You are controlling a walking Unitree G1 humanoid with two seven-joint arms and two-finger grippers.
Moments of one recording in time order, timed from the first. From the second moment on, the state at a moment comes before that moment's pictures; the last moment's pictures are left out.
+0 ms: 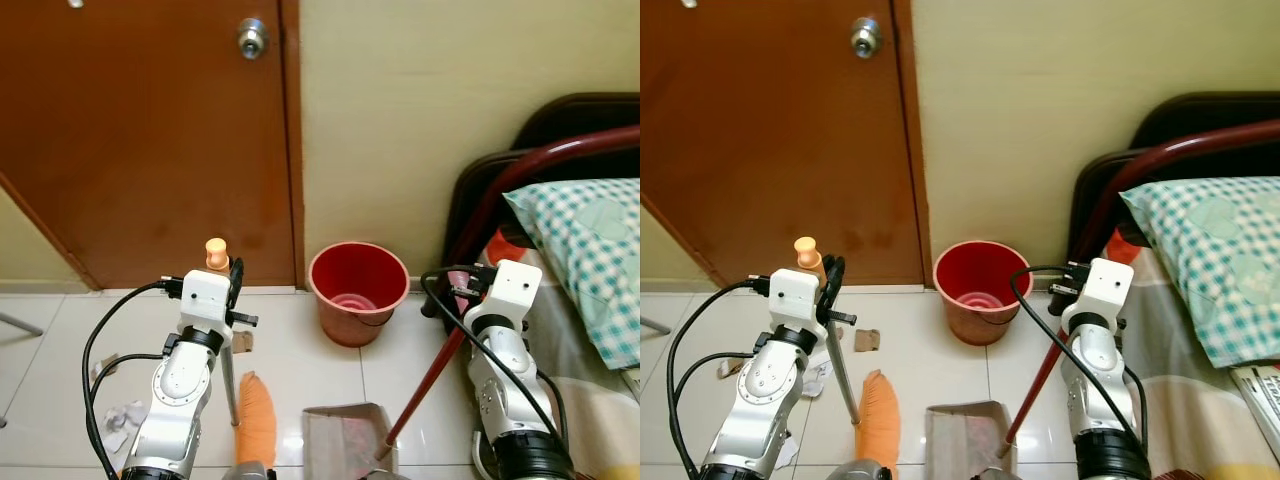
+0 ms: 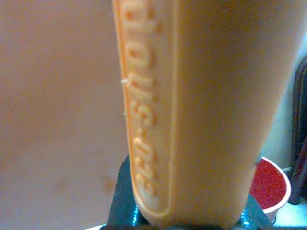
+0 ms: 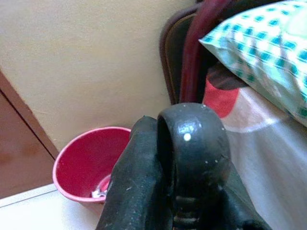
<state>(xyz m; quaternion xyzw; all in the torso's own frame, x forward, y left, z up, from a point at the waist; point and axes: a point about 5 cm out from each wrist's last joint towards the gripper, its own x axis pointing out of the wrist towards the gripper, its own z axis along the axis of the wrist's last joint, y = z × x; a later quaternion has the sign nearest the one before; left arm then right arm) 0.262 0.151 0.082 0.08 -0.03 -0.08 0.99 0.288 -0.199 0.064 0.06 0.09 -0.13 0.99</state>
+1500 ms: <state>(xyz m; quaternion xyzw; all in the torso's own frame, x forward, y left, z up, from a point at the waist) 0.254 0.154 0.102 0.19 -0.10 -0.10 0.97 0.283 -0.209 0.057 0.03 0.09 -0.14 0.99</state>
